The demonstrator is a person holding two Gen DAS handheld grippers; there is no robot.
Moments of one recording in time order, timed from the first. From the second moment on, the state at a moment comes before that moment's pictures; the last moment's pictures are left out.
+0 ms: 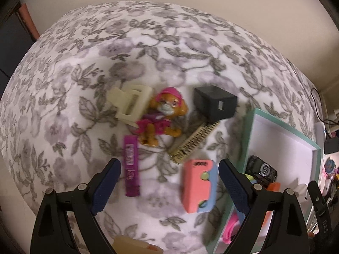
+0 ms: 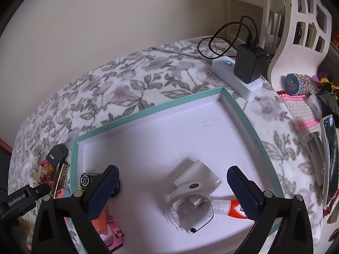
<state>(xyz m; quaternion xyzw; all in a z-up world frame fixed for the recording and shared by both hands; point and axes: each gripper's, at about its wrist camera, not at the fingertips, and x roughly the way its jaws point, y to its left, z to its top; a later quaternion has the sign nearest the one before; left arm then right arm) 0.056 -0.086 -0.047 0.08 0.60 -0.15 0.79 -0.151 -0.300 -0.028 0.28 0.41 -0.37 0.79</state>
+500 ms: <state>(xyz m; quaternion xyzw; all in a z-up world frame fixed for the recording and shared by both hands) 0.103 -0.005 -0.041 0.03 0.61 -0.07 0.79 -0.083 -0.222 -0.012 0.25 0.42 -0.25 0.84</state>
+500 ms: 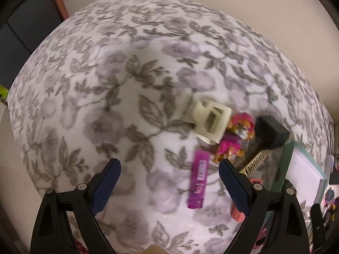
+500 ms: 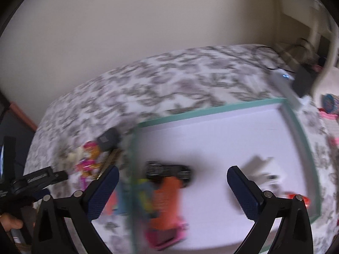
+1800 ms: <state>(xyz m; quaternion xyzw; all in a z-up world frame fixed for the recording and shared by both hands) 0.121 0.019 -0.064 0.01 0.64 -0.08 0.77 0.005 -0.126 -0.077 0.18 0.54 -0.14 0.81</state>
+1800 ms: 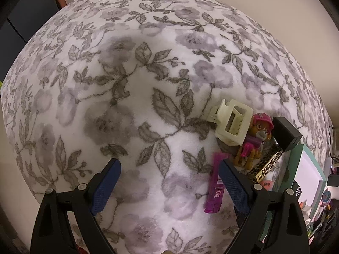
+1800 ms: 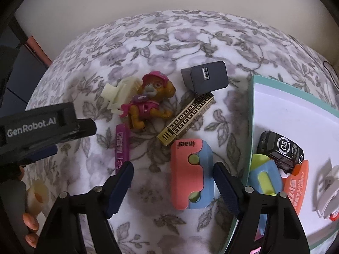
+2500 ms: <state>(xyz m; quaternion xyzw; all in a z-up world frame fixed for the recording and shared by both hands) 0.093 -0.046 -0.096 0.09 0.65 -0.12 0.74 -0.002 -0.135 -0.088 0.18 0.56 -0.16 0.79</state>
